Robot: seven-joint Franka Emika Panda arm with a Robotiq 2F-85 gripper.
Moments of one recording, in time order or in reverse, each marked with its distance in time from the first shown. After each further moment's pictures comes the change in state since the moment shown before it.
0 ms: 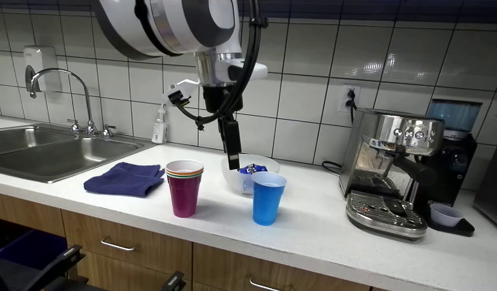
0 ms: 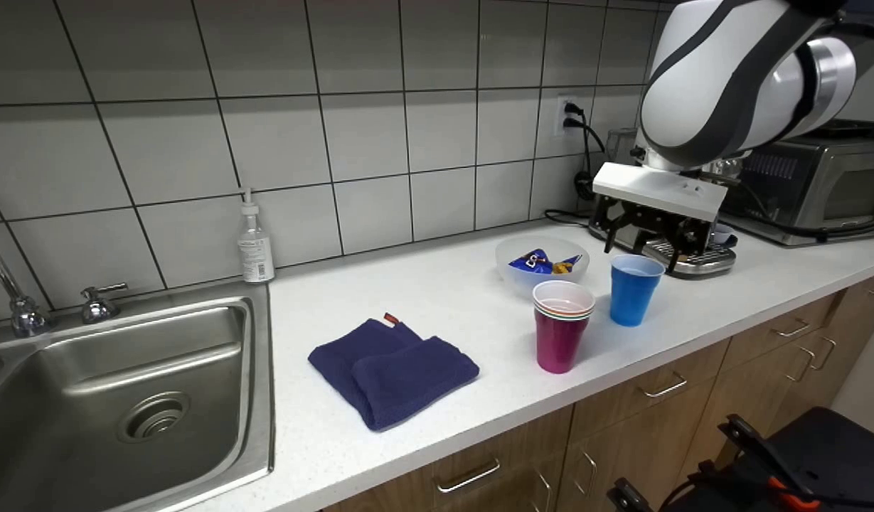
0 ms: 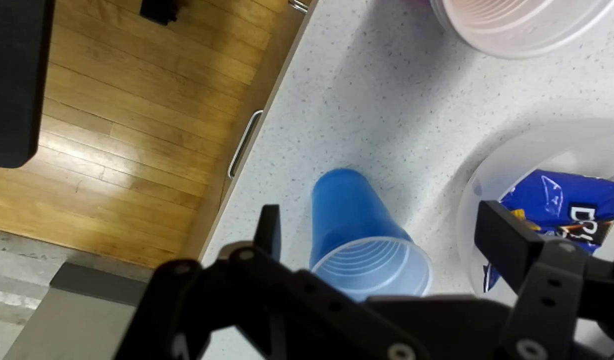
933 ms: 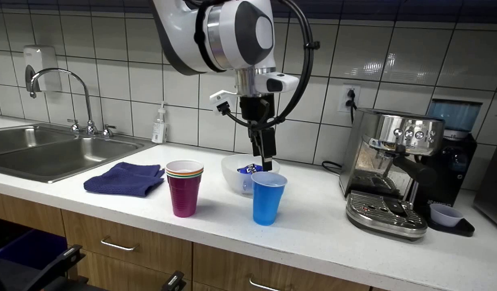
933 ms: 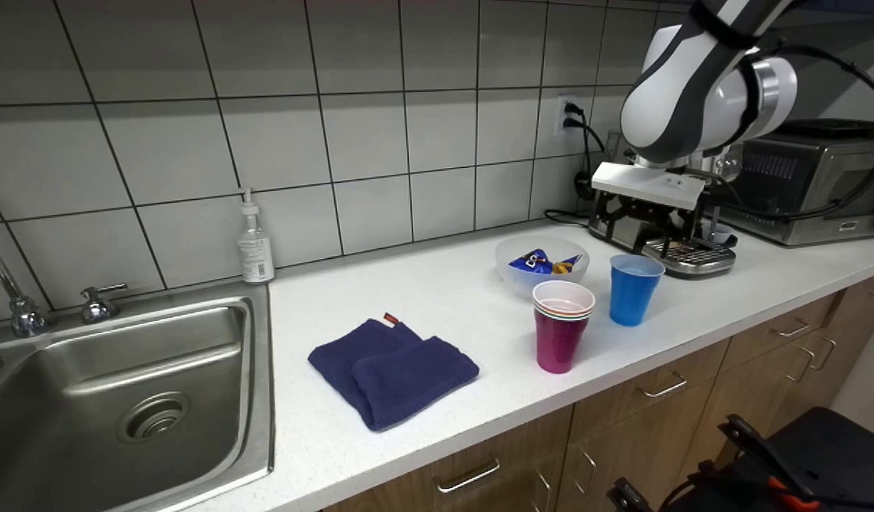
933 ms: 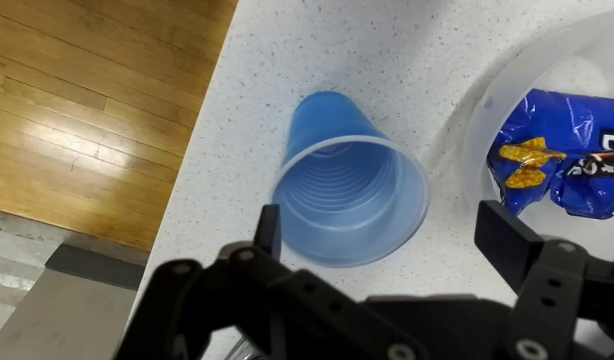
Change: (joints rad) arm 0.014 0.239 -0.094 0.232 -0.008 0.000 -0.069
